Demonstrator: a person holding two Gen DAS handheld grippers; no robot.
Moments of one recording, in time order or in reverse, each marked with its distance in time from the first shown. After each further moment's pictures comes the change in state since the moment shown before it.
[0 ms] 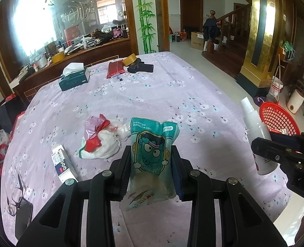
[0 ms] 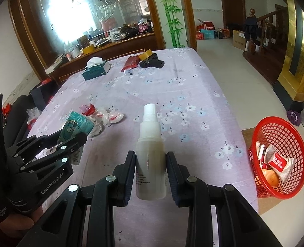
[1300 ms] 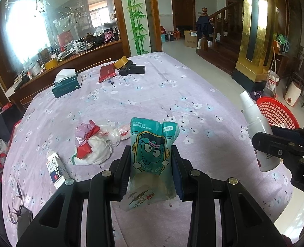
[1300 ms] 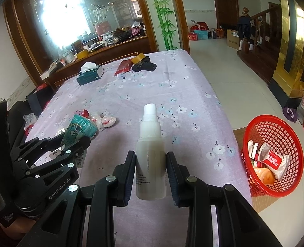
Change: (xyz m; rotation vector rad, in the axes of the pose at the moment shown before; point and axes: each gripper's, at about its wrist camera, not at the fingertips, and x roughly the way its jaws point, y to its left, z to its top) left arm 0.005 -0.021 0.006 0.042 -0.003 -0.009; right arm -0.007 -0.011 0.001 0.032 -0.011 -0.024
